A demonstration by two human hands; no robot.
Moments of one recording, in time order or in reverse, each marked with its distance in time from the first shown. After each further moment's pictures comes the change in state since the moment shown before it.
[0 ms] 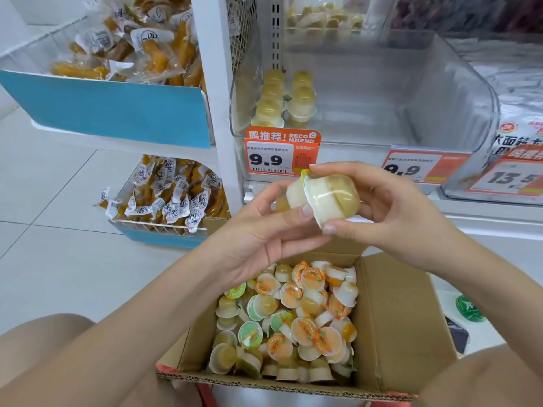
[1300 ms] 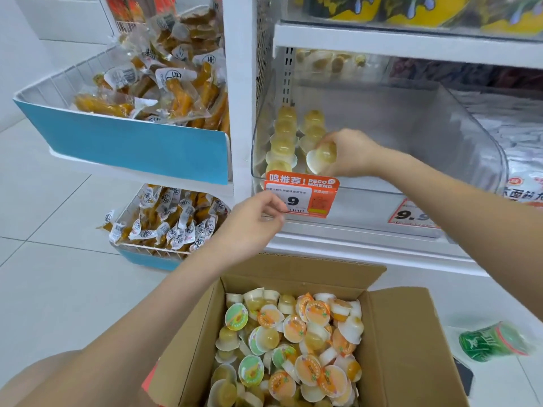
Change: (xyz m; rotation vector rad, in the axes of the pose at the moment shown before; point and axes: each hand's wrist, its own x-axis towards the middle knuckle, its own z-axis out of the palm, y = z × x) left_hand 0.043 0.044 -0.057 1.201 0.397 0.194; right_hand 0.181 0.018 -0.053 -1.113 0.019 0.279
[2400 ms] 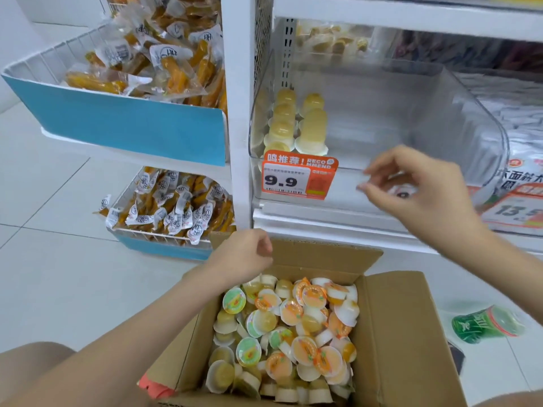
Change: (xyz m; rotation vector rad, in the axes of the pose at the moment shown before) left_hand -0.021 -0.060 0.034 0.313 -0.159 -0.101; right_hand -0.149 0.006 0.008 0.454 0.450 -0.206
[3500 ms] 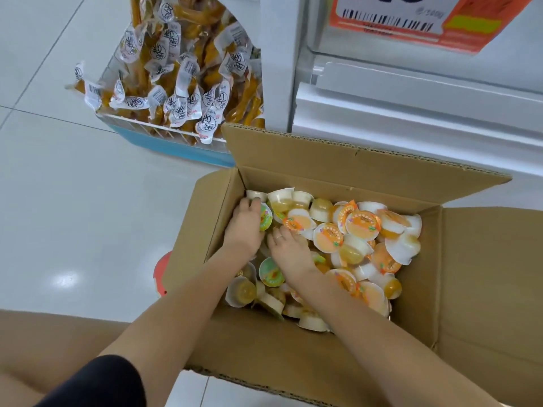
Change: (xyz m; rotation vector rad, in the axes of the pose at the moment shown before) left_hand 0.037 -0.180 0.177 0.281 0.014 -0.343; right_hand -0.175 0.097 0.368 -0.646 -0.793 -0.138
